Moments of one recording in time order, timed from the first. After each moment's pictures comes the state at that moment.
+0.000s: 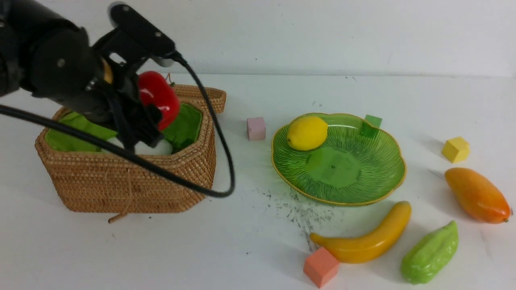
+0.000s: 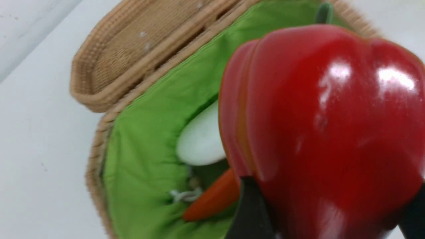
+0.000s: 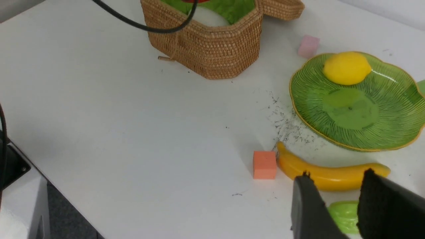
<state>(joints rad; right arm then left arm) 0.43 0.53 -1.14 0.30 1.17 -0.24 -0.30 1.48 -1.27 0.23 0.69 0.26</state>
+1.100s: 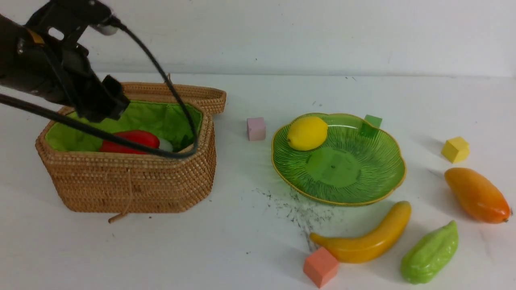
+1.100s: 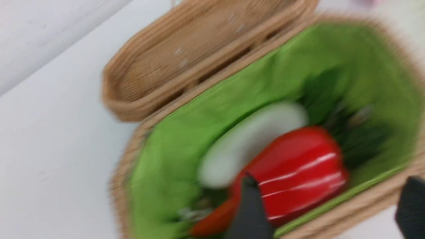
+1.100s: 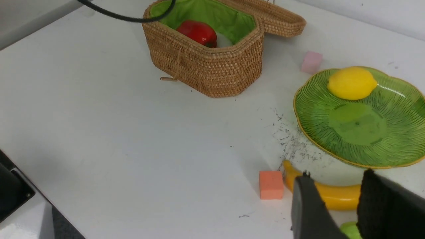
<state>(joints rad) 0.43 0.62 -1.14 0.33 1.09 -0.21 -0.19 1.39 -1.27 -0.12 0.64 0.38</state>
